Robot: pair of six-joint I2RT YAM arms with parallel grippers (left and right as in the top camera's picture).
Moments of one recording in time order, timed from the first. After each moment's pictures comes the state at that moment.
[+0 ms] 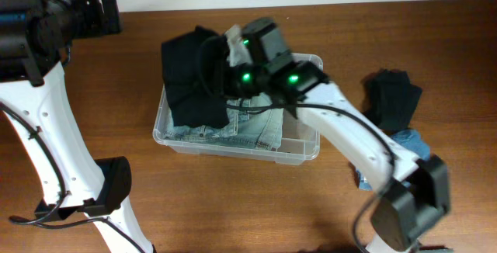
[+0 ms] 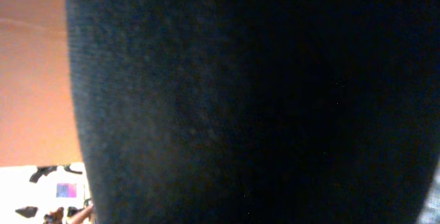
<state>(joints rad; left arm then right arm) 0.06 2.09 3.05 -1.69 -0.05 -0.01 0.59 1.85 1.62 -0.47 -0.63 0.74</state>
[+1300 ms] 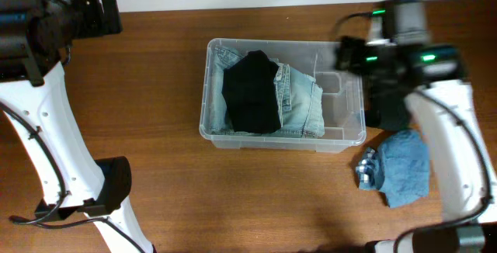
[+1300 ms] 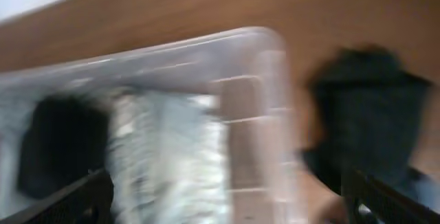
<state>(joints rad) 0.06 2.09 3.05 -1.69 -0.05 -0.01 -0.01 1.59 1.65 -1.02 -0.04 0.34</state>
